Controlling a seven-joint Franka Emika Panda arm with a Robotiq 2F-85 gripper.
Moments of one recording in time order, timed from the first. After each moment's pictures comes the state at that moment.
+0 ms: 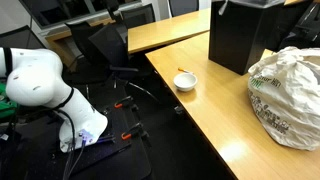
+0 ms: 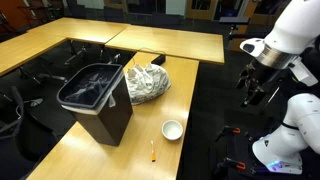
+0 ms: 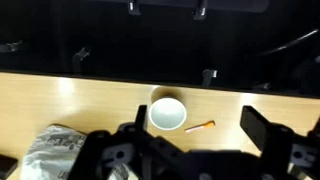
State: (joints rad) arm 0.03 -0.90 0.03 -2.50 0.00 1.70 -0.01
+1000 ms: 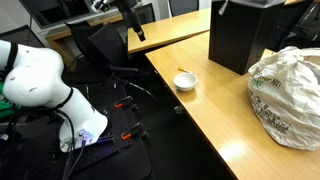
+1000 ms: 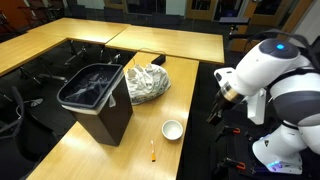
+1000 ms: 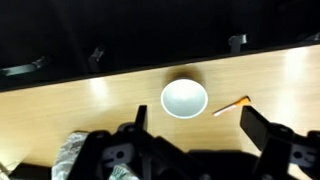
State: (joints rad) arm -0.04 -0.66 0.24 -2.62 -0.03 2.11 0.39
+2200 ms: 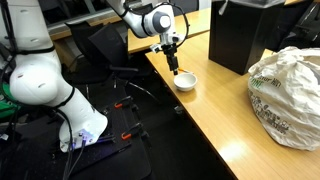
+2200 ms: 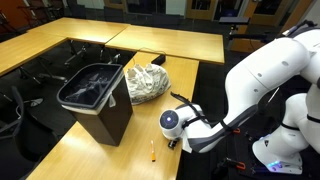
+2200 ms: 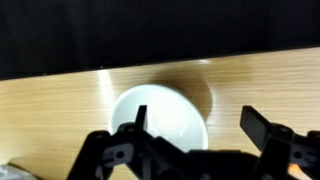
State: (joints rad) arm 0.12 0.36 0.10 -2.19 -0.41 2.33 0.71
